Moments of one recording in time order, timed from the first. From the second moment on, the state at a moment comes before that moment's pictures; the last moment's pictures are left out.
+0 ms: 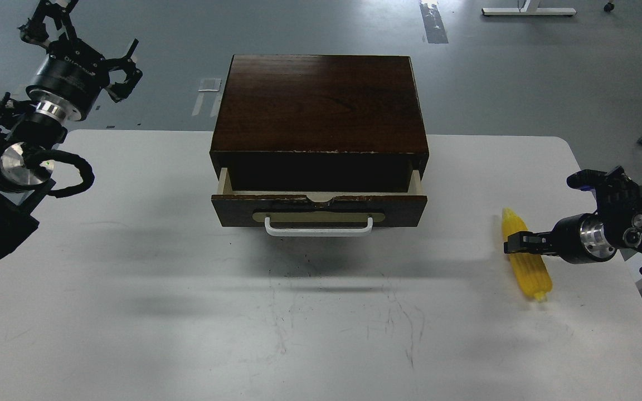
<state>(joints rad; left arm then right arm) -0.92 0.47 -0.58 -0.59 -0.28 -0.49 -0.35 1.04 -0.72 -0.16 0.96 -1.10 0.49 0.08</state>
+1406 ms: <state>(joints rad) -0.92 0.52 -0.57 -0.60 -0.27 -0.49 -0.35 1.71 -0.36 -0.18 1.41 -1.77 0.49 0.14</state>
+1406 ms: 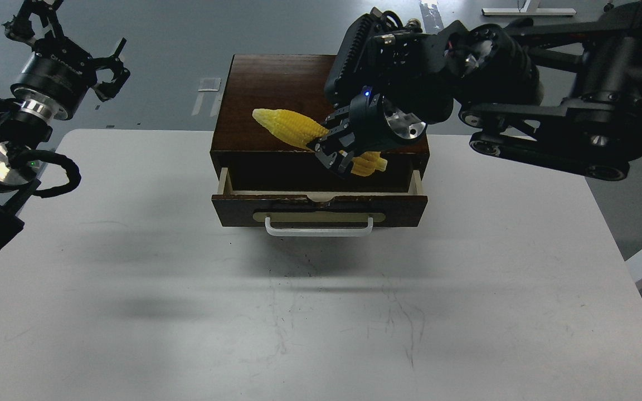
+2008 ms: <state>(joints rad) -0.92 0.52 -0.57 -0.59 -0.27 -0.49 -0.35 1.67 -0.35 -0.22 1.40 -1.85 0.49 0.15</state>
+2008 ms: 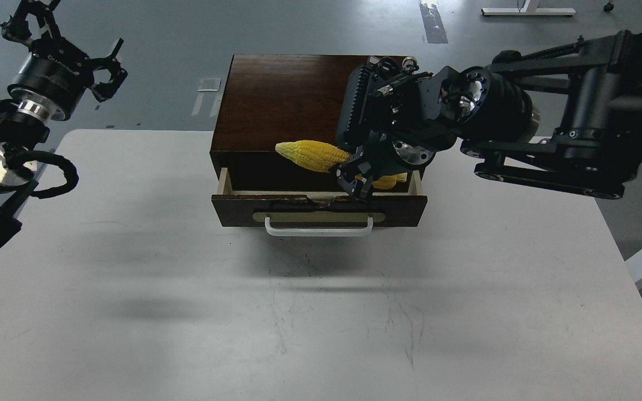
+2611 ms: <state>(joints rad) -0.91 0.53 -0.57 -0.59 -0.27 -0.49 -0.35 1.67 -0.36 -0.12 1.39 -1.80 0.49 0.15</state>
